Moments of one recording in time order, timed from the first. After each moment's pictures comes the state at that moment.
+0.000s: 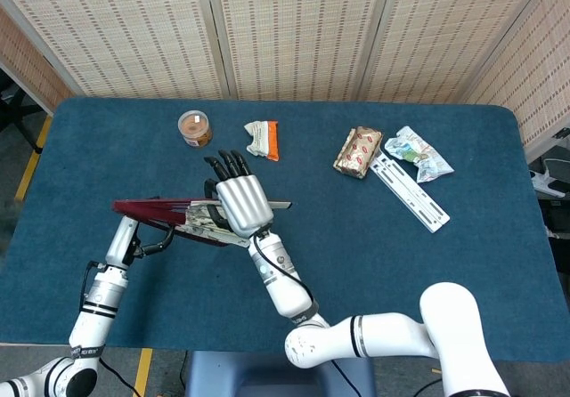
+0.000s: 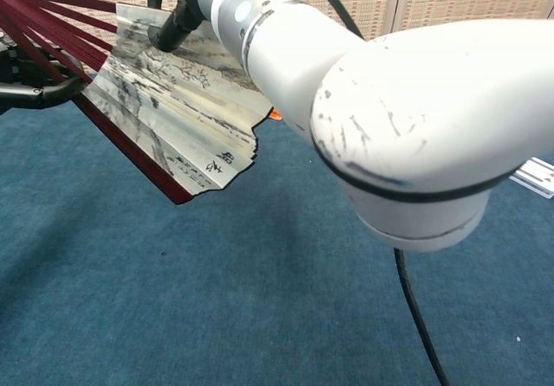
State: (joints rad) left arm -0.44 -1.42 -0.23 -1.60 1.31 1.20 -0.59; right arm 1.20 -1.92 0.52 -1.51 -0.80 1.25 -0.66
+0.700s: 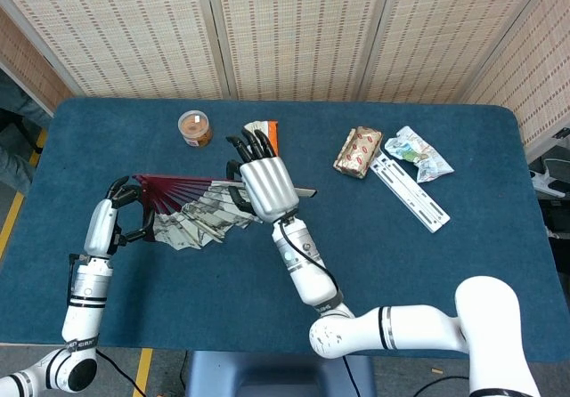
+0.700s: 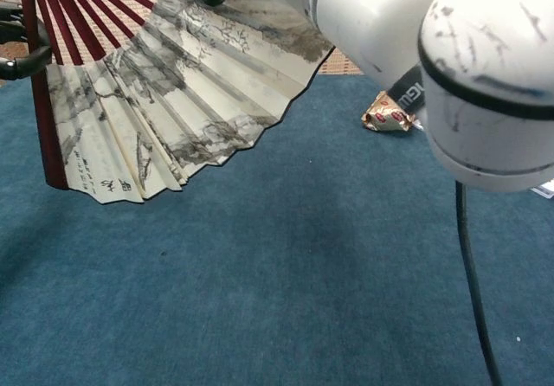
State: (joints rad) left arm -0.44 -1.45 -0.28 -1.50 1.33 1.33 -0.42; right arm 1.13 -1.77 0.52 -1.63 -0.82 1.26 -0.67
